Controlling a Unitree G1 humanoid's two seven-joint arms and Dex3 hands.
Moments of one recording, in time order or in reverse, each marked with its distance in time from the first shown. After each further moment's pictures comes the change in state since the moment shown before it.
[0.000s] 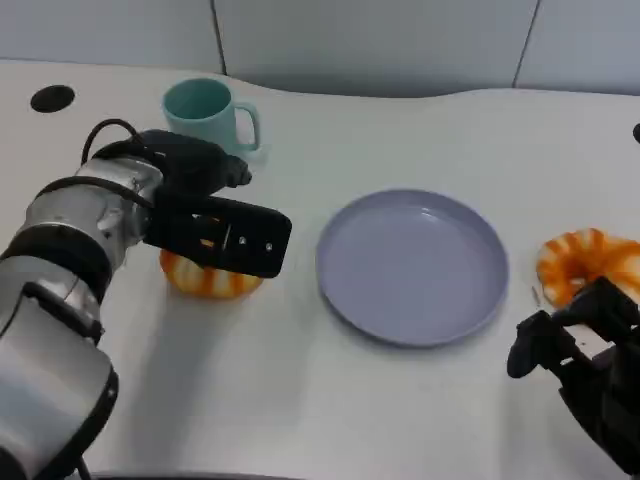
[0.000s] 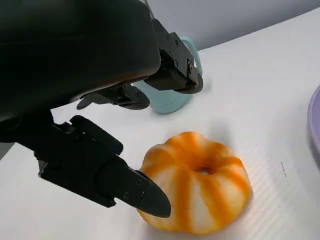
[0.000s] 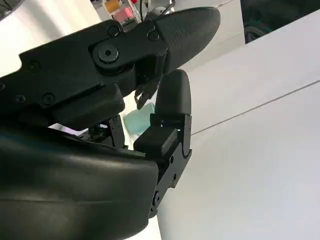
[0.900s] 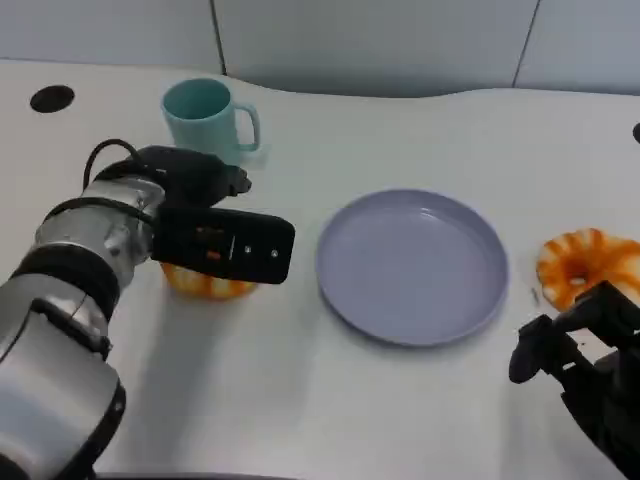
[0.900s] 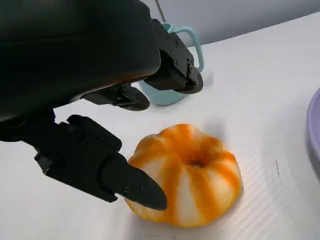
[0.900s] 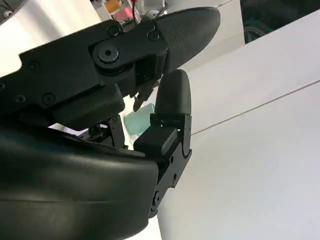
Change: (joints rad) left arm 0.054 -0.023 0.029 0.007 -0.036 0.034 0.046; right arm 0.025 0.002 0.002 -0.027 0.003 0.001 0.000
